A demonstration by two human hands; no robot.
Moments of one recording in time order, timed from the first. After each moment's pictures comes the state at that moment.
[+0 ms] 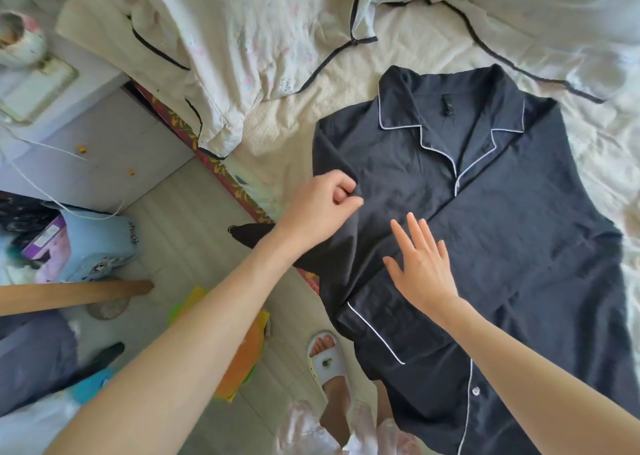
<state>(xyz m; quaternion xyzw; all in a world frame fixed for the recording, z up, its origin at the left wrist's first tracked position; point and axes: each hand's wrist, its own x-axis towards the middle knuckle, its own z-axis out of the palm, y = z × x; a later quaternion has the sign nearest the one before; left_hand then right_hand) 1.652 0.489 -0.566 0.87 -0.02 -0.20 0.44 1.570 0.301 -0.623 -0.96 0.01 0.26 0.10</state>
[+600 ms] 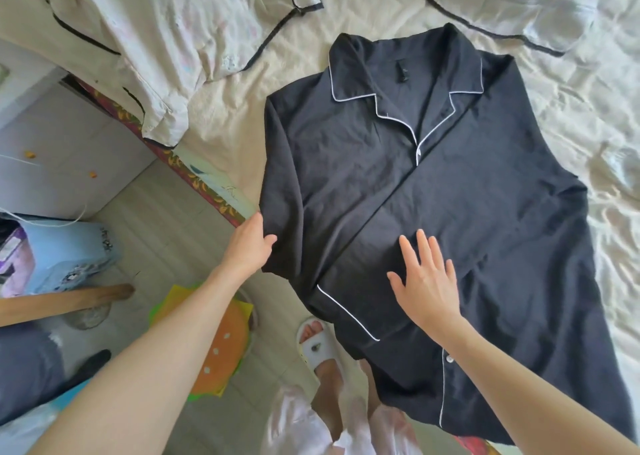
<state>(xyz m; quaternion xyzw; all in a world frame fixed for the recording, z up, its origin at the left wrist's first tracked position) 1.600 0.510 -0.662 0.90 0.10 -0.33 0.26 1.503 0.250 -0.639 -0.95 0.10 0.27 0.05</state>
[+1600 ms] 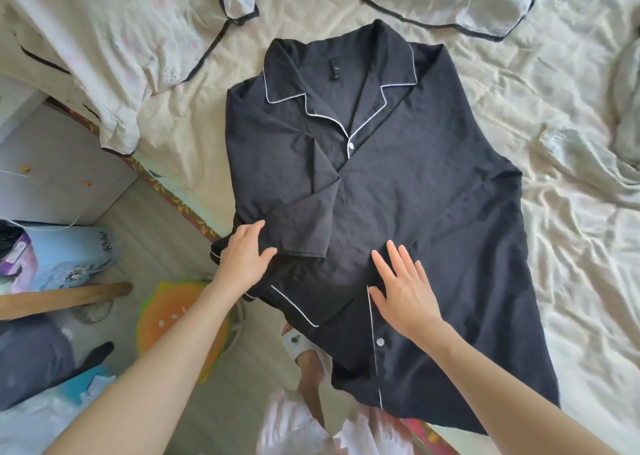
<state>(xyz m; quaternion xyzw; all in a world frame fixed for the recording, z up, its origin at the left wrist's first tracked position) 1.554 0.409 -0.626 0.92 0.07 -0.33 0.18 1.459 0.155 -0.639 -0.94 0.02 0.31 0.14</state>
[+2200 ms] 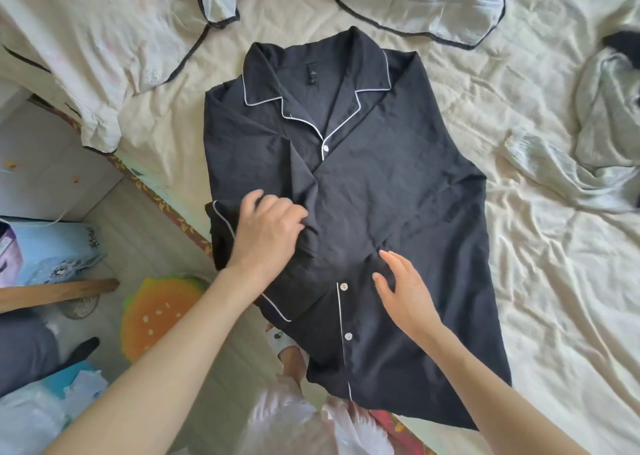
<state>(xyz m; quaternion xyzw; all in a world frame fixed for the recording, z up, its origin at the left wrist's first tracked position) 1.555 0.323 -0.567 0.97 -0.23 0.00 0.08 1.449 0.112 -0.613 -0.88 0.17 0.25 0.36</state>
